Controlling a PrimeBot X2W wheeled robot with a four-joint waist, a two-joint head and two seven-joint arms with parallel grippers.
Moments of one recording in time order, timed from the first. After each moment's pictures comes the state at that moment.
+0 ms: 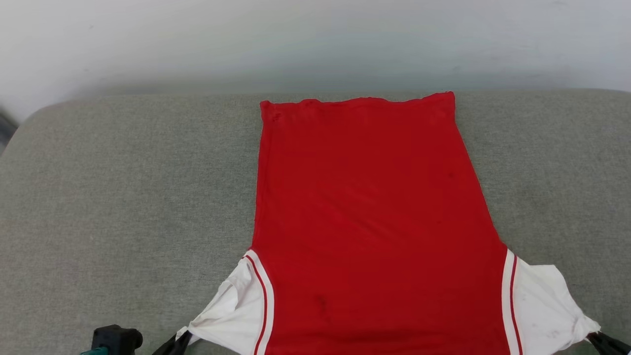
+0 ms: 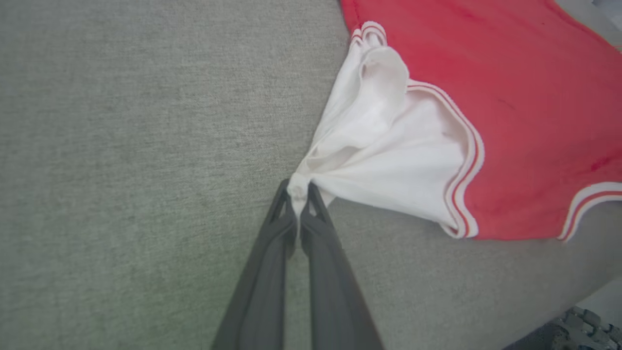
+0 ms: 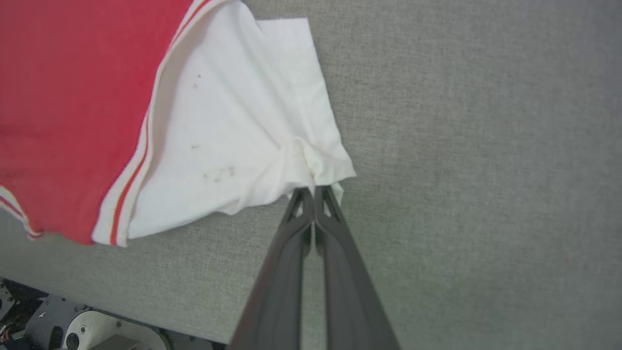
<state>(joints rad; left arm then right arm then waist) 0.04 0.72 -0.63 0.10 -0.89 0.07 -0.13 0.23 -0.62 0.03 0.01 0.61 0.13 0.42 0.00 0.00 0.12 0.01</state>
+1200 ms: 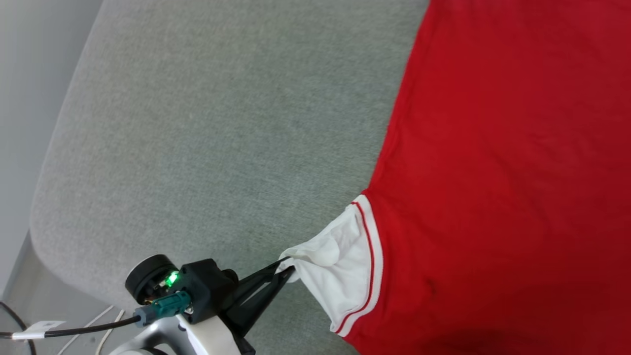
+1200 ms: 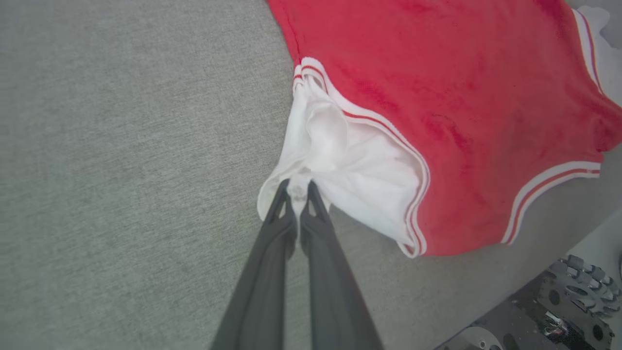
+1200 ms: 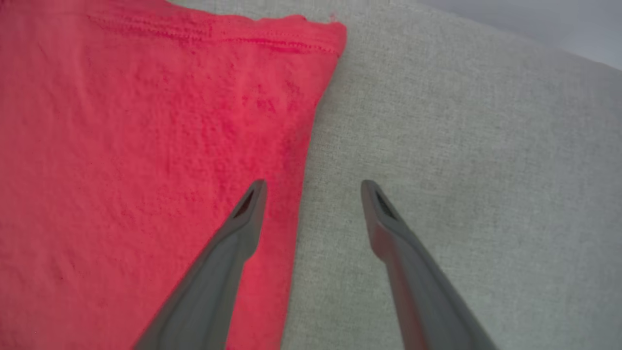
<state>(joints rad) -0.25 0.76 -0.75 -0.41 -0.68 0.01 0.14 -0.83 -0.60 -0.21 0.08 0.30 0.13 1.41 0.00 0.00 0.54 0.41</state>
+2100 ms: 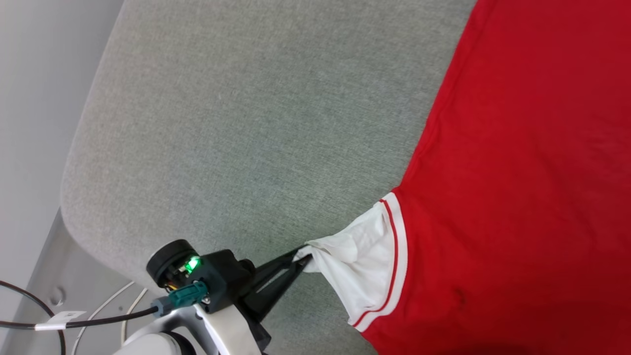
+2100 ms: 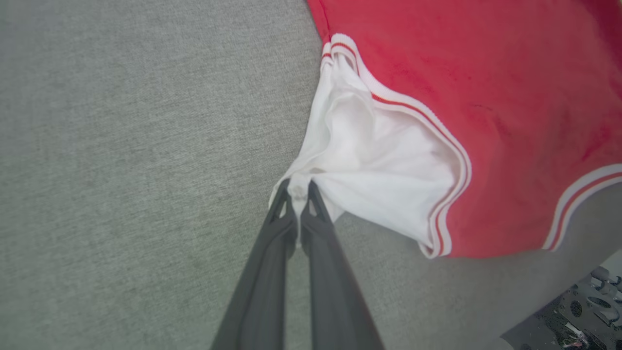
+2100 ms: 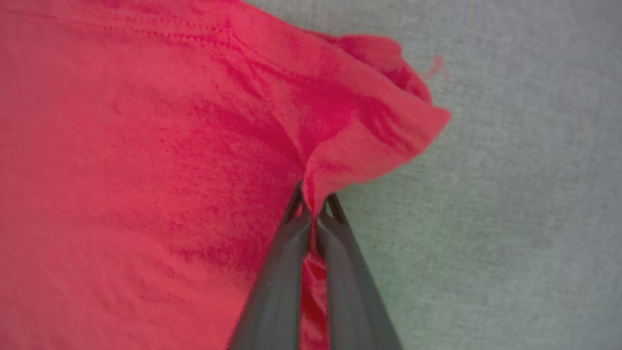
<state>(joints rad) -0.32 0.68 -0.78 -0.32 -0.64 -0.03 0.08 -0.89 -0.55 -0.28 0.12 0.15 0.13 1.52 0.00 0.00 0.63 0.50</state>
